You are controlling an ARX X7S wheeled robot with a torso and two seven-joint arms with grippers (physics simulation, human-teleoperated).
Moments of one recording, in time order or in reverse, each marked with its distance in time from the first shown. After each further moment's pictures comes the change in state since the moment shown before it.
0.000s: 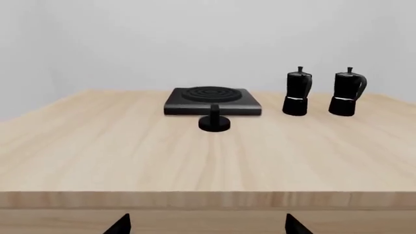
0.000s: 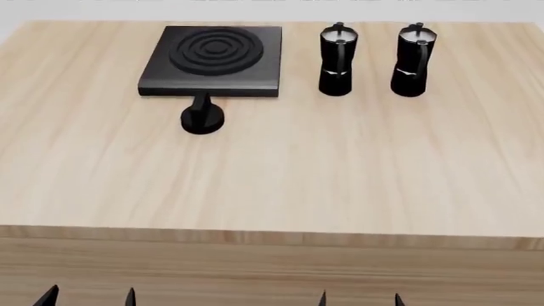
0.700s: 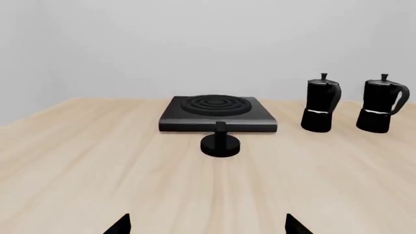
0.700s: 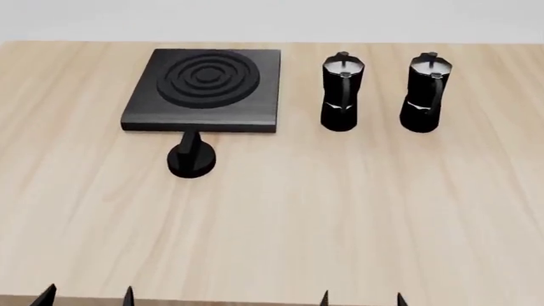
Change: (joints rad) left arm -0.006 -0.023 0.029 -0.009 -0.018 0.017 -0.040; right arm 0.008 0.026 -0.030 0.007 0.021 -0.009 0.039
